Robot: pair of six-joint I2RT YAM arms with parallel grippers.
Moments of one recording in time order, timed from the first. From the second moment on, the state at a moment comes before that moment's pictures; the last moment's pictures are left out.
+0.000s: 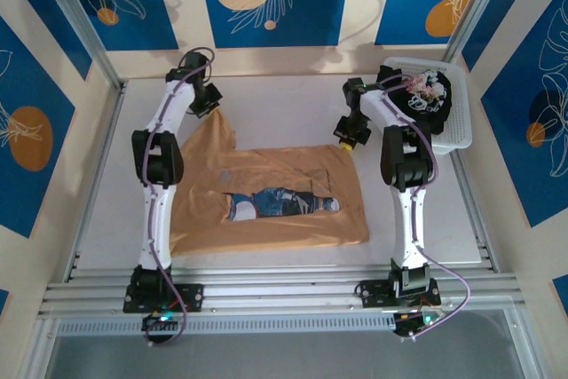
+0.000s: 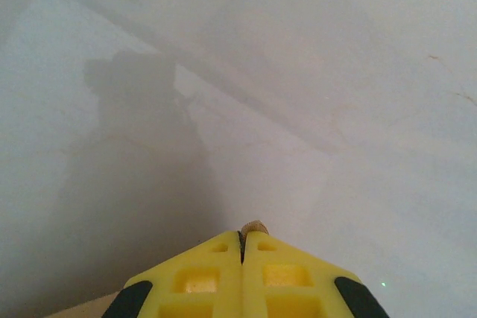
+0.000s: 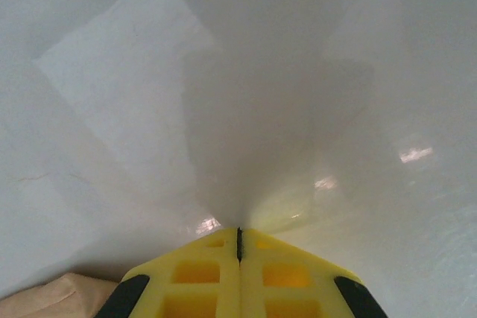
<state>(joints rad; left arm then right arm) -0.12 2.53 2.45 -1.02 0.10 -0.72 0.17 2.31 1.92 -1.12 -0.06 0.66</state>
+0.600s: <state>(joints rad) -0.12 2.35 2.37 -1.10 0.07 -0.62 0.16 2.20 1.87 -1.06 -0.03 0.64</state>
